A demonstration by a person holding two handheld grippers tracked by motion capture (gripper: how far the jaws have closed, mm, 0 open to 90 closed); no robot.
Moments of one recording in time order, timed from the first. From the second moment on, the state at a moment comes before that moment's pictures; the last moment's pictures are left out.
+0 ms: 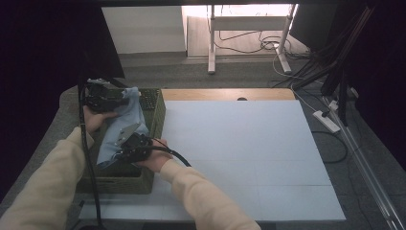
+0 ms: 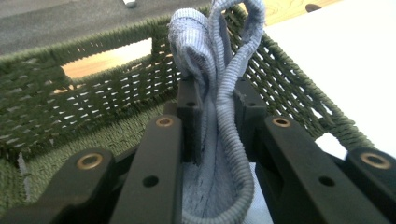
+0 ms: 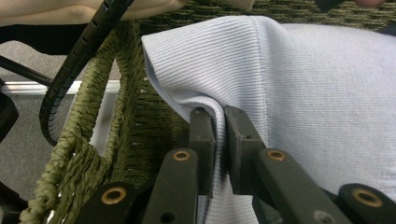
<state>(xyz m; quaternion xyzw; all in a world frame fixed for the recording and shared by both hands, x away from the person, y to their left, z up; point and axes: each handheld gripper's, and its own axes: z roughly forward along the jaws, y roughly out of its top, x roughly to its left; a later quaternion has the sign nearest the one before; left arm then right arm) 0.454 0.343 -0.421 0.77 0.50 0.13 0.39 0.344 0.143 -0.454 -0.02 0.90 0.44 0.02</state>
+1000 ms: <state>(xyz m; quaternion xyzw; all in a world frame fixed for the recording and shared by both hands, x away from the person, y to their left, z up) 0.481 0.337 -0.462 0.78 0.53 0.09 0.32 0.347 0.157 -0.465 -0.02 0.92 0.39 0.05</state>
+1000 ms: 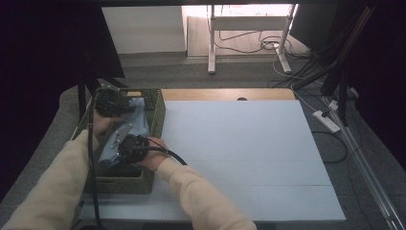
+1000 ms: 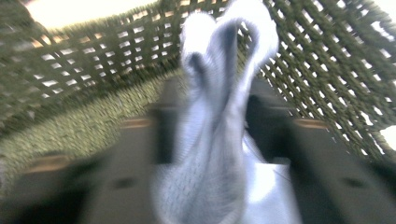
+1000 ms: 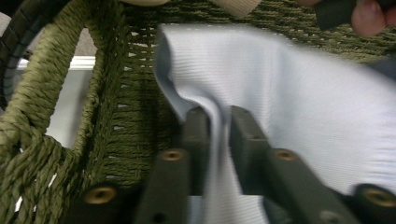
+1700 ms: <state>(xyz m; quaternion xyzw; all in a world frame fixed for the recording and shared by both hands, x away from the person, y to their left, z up) 0.459 0.336 -0.437 0.77 0.50 0.10 0.38 0.368 0.085 -0.435 0.07 0.87 0.49 0.03</state>
